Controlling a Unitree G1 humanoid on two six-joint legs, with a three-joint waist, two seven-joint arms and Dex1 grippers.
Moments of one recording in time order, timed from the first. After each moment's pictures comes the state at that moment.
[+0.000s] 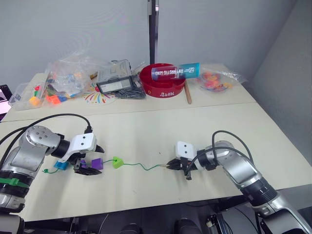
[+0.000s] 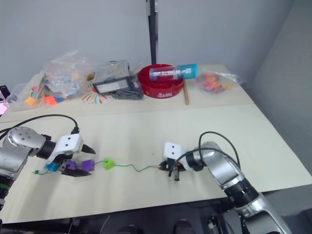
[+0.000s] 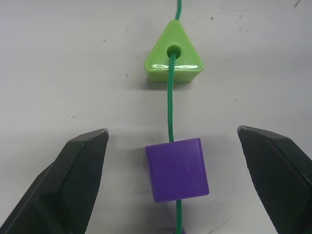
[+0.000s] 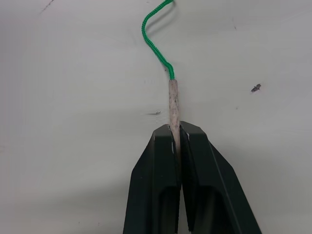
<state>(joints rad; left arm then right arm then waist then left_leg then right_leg) -0.51 1.02 -0.14 0.23 -0.12 0.10 -1.53 -0.54 -0.59 0.42 -0.07 0.06 0.43 1.15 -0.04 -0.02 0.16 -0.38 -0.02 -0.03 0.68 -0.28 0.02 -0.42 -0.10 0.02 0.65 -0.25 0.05</state>
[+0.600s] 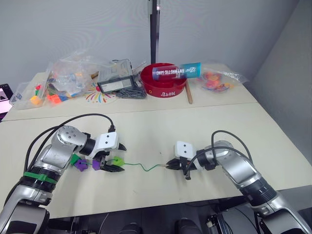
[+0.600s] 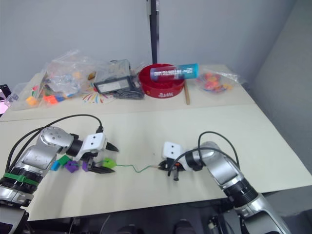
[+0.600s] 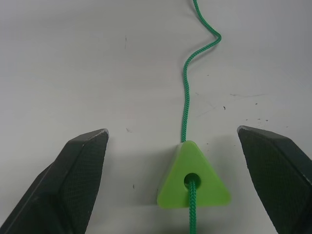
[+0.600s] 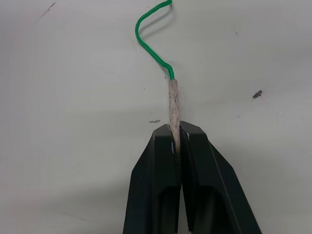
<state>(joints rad) -0.57 0.83 -0.23 0.21 -0.08 0.14 -1.45 -0.54 -0.58 0.42 -0.07 0.06 0.45 1.15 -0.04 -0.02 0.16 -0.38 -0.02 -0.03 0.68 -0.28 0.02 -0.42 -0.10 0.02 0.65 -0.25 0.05</state>
